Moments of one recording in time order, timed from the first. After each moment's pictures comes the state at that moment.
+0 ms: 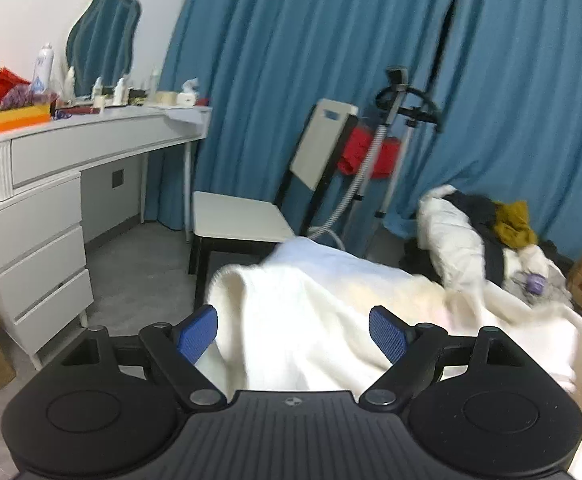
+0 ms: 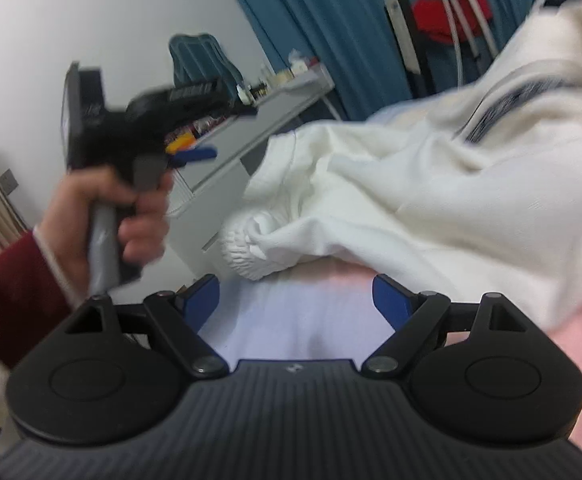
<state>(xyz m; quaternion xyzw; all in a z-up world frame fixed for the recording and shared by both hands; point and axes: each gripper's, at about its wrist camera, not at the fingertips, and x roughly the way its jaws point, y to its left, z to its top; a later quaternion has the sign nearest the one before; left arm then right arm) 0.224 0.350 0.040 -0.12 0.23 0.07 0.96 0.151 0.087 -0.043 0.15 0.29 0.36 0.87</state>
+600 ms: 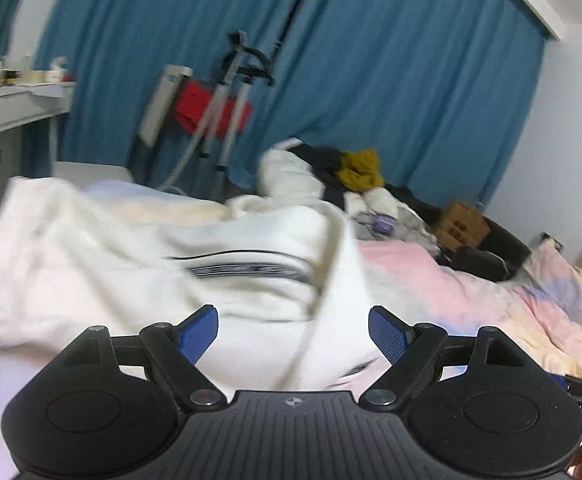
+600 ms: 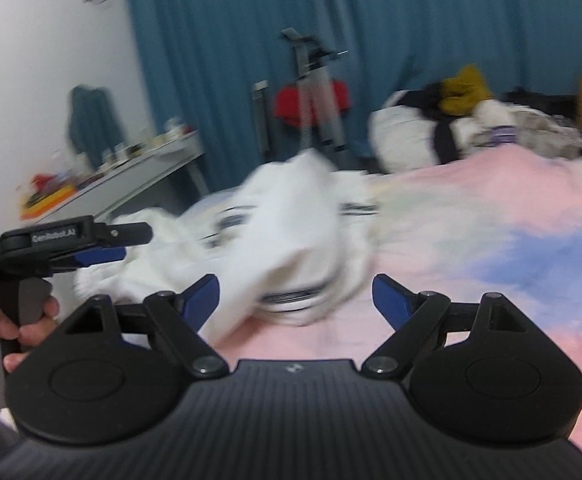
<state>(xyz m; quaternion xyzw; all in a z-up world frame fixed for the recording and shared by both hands) 0.148 0.108 0.024 -0.12 0.24 -0.12 0.95 0.095 -0.151 0.016 0.10 0.22 0.16 0.96</state>
